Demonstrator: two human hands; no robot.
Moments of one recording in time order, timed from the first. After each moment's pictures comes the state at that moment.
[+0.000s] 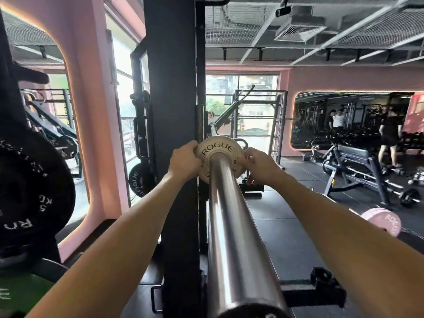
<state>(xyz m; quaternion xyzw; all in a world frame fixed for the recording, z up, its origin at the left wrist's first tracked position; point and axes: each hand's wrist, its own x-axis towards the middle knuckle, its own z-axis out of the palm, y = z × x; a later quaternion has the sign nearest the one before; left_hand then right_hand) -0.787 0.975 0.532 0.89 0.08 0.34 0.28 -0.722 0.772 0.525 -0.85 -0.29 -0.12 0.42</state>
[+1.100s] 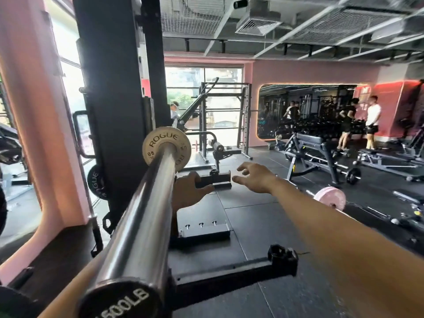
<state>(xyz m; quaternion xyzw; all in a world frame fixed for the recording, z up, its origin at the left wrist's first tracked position) -0.769 0.859 0.458 0.95 0.02 0.15 0.28 -0.719 0.648 0.488 -0.94 -0.17 -0.04 0.29</state>
